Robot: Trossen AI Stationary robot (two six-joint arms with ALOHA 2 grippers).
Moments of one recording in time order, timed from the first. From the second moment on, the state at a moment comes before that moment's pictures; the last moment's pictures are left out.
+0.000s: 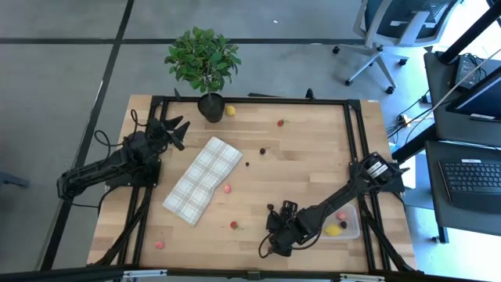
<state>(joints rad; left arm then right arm) 0.42 0.00 0.02 0.03 -0.41 -0.33 0.61 2.04 1.37 -0.65 0.22 0.83</state>
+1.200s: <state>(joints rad) 0.42 0.00 0.02 0.03 -0.40 -0.34 0.61 2.00 1.37 -0.82 0.16 0.90</state>
